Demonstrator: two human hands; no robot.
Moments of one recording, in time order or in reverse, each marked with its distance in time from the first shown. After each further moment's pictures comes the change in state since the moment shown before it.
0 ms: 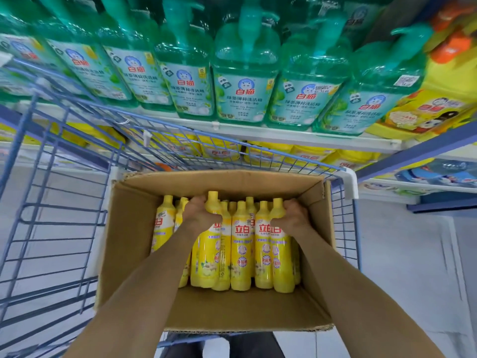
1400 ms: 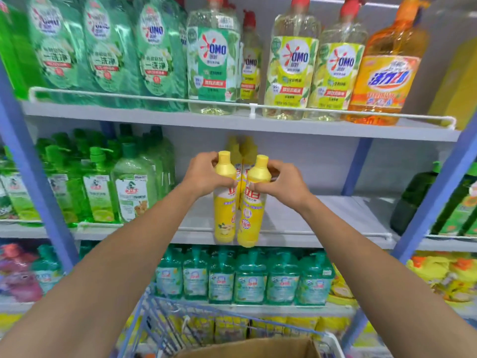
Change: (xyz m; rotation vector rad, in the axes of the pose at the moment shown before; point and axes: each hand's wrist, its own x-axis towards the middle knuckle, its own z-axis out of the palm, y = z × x) left_hand -0.286 0.278 -0.462 -0.223 0.584 1.038; right_hand -0.348 -0.335 -0.373 0.392 0.664 -1.088
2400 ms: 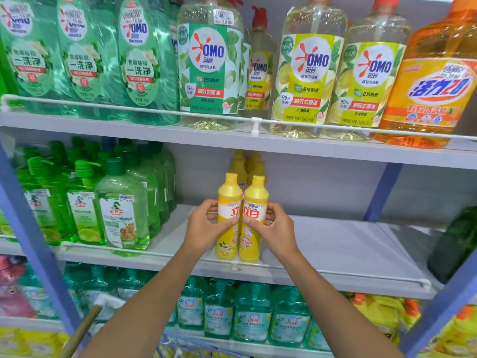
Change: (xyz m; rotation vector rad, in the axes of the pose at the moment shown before) left_hand 0.011 -0.090 0.087 -0.366 0.099 -0.100; right_hand 0.028 0.087 0.066 0.212 0.106 0.159
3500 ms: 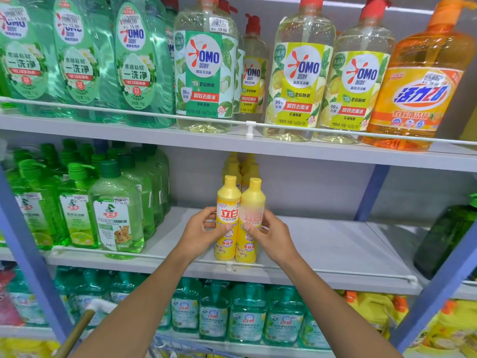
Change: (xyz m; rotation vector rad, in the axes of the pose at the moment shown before) left_hand -0.003 -0.010 -0.006 -0.028 -0.185 -0.052; right_hand -0.010 0.012 -0.011 -0.005 -0.172 -0.025
